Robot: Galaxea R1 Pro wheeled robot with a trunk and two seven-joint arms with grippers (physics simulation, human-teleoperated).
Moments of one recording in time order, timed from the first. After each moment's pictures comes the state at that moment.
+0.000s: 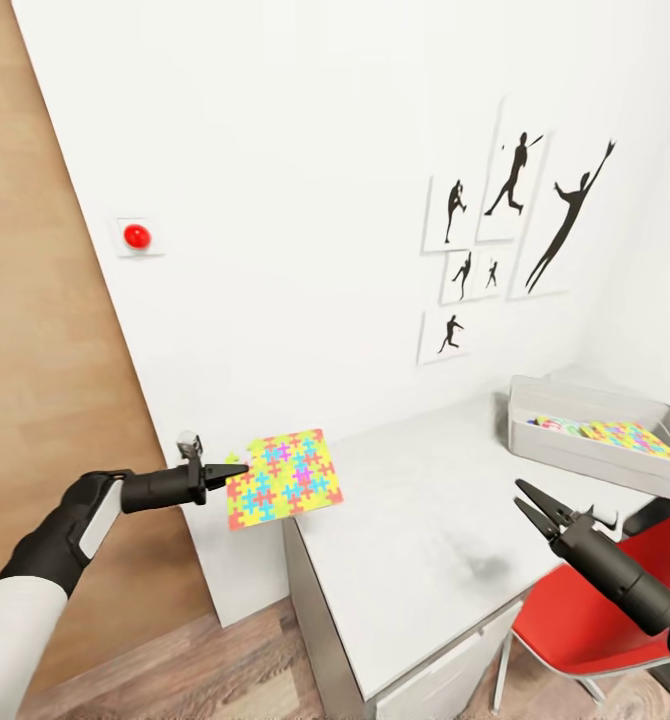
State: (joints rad) left arm -0.74 0.28 -0.01 -0.86 0.39 1.04 -1.29; right arm -0.19 -0.09 -0.56 -1.56 -0.81 0.89 0.77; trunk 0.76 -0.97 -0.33
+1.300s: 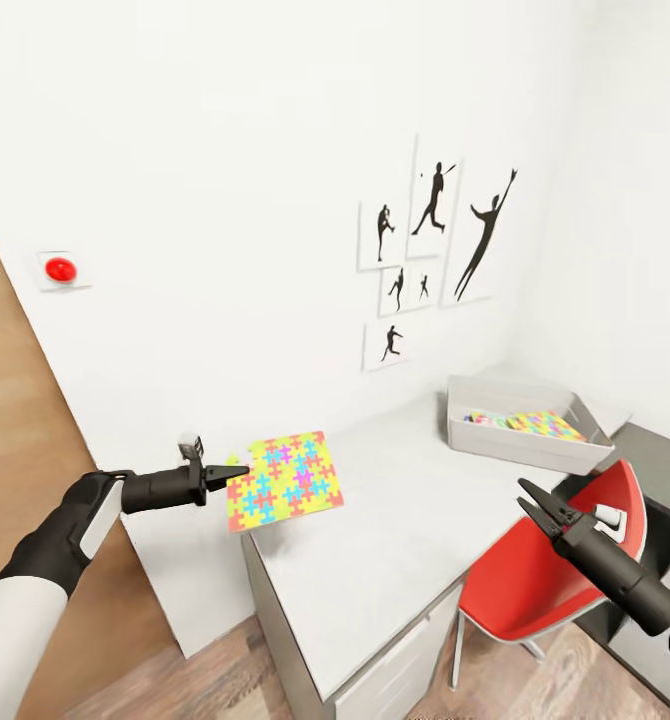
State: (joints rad) left arm -0.74 0.28 -0.02 -0.86 0.39 1.04 -1.30; right arm -0.19 -0.09 -0.56 -1.55 -0.82 0.87 0.75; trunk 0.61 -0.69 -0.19
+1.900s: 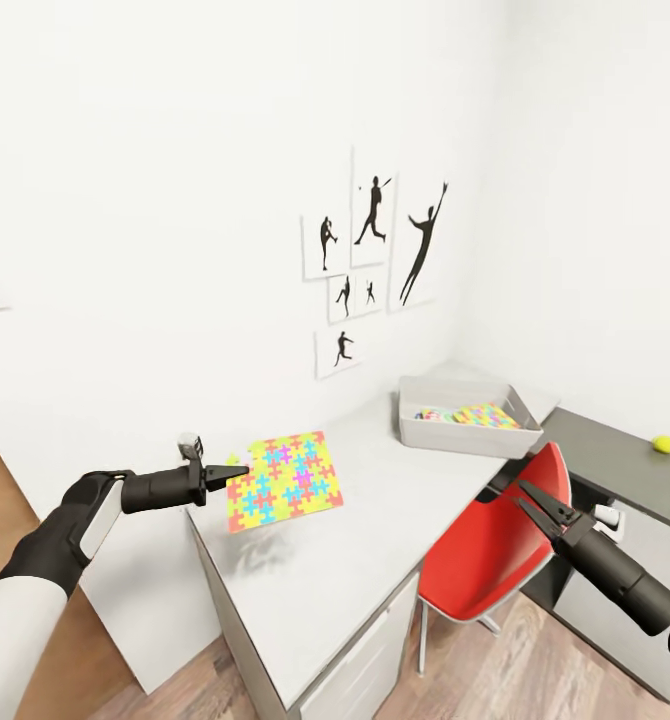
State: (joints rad) left arm -0.74 0.28 -0.02 -0.86 0.39 1.04 -1.30; right arm -0.19 -0.09 -0.56 -1.55 -0.81 0.87 0.75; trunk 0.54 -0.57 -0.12
